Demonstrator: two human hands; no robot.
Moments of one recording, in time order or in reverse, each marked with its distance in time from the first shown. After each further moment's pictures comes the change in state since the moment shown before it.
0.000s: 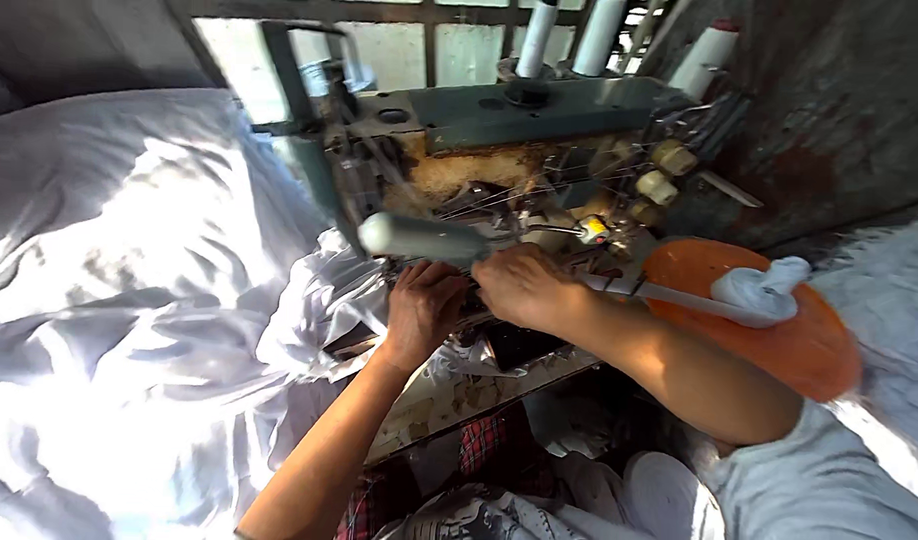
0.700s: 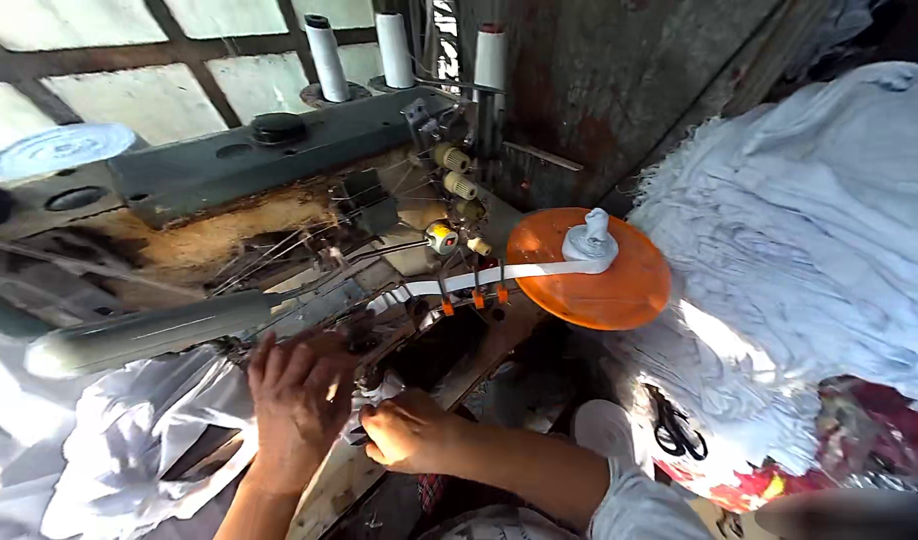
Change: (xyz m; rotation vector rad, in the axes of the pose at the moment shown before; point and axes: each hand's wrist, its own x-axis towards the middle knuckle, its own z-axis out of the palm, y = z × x) left_hand -0.020 0.027 -0.017 0.118 -0.085 0.124; right_hand -0.047 -0.065 0.118 0.613 -0.055 0.031
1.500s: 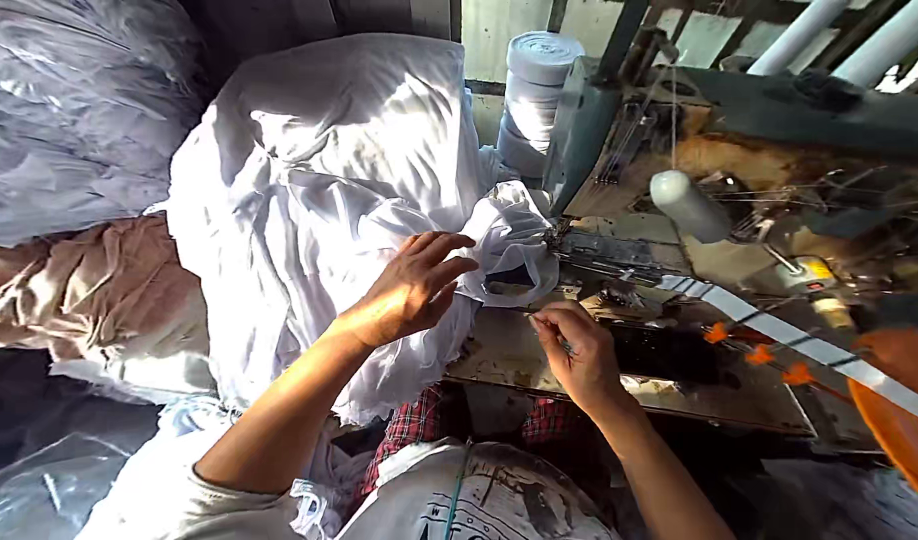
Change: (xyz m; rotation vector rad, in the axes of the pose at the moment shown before) left_hand -0.093 -0.053 -0.161 0.138 -0.215 -0.227; right_hand 0.048 -0.032 0.023 0.162 0.698 -0.625
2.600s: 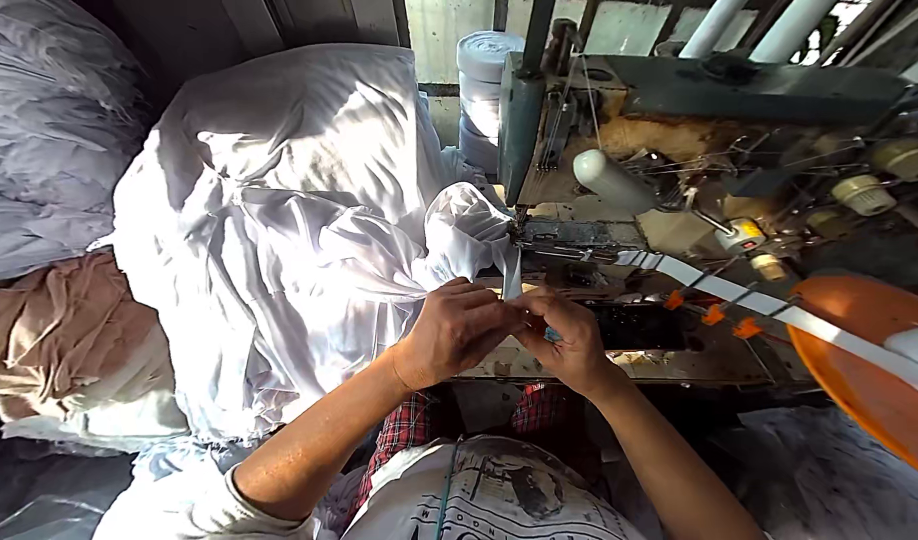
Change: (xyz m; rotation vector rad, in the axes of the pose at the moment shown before) left_hand 0.027 0.073 0.039 -0.378 0.228 0.235; right_hand 0.003 0.000 -0.022 0.323 0.022 -0.138
